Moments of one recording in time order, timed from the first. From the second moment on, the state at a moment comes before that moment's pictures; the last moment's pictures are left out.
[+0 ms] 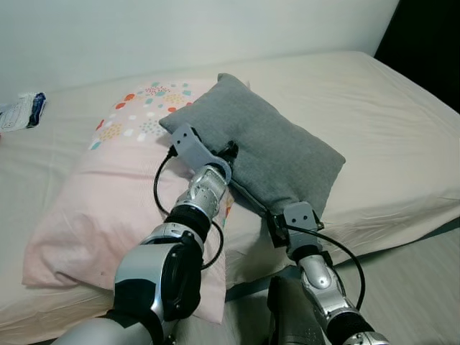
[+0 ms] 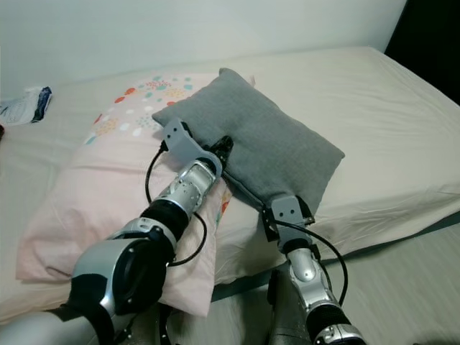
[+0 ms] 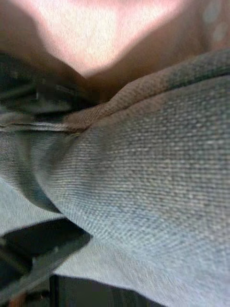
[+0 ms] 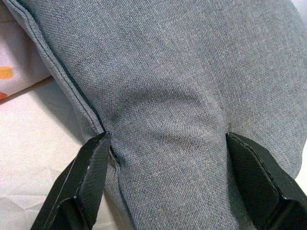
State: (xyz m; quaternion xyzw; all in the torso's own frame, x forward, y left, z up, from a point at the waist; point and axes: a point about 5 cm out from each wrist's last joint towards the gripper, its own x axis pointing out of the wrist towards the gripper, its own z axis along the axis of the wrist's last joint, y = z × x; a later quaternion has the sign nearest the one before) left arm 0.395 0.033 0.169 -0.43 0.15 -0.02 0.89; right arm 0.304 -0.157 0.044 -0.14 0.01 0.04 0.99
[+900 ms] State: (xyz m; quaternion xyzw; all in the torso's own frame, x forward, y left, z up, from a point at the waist) left arm 0.404 0.026 0.218 -0.50 0.09 -0.12 0.85; right arm 0.301 -0.156 0.039 -0.13 0.03 0.06 0.99
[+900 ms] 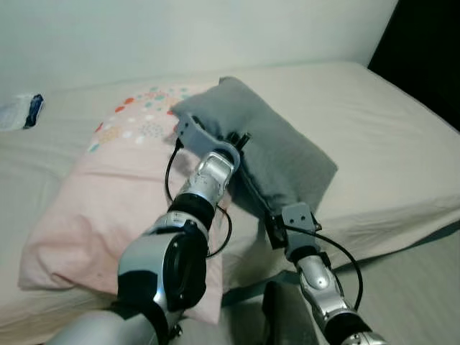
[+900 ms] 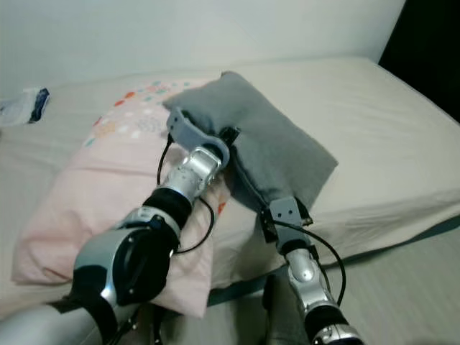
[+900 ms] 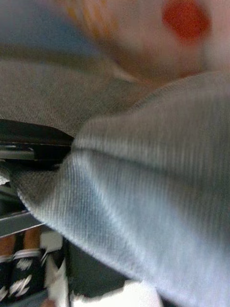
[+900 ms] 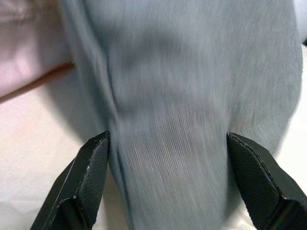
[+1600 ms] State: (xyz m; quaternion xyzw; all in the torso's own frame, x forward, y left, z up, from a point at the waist) left arm 0.371 0.219 0.205 -0.46 -0.09 0.16 0.87; right arm 0.303 -0.160 0.038 -0.10 0.04 0.08 0.99
